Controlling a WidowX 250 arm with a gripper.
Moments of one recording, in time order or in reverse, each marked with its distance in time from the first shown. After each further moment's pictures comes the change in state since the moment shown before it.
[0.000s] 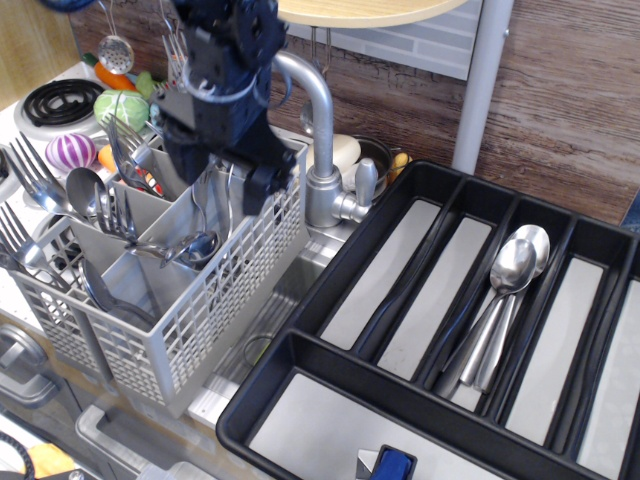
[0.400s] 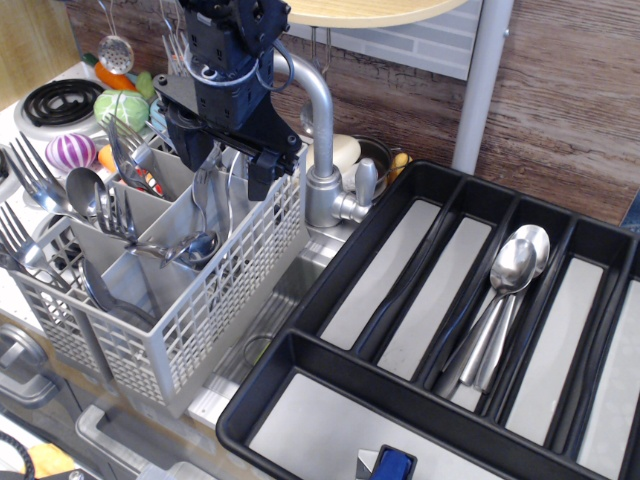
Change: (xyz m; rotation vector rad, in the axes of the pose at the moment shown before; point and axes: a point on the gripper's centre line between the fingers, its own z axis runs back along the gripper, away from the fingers) arm 0.017 0.001 0.011 -0.018 -0.042 0.040
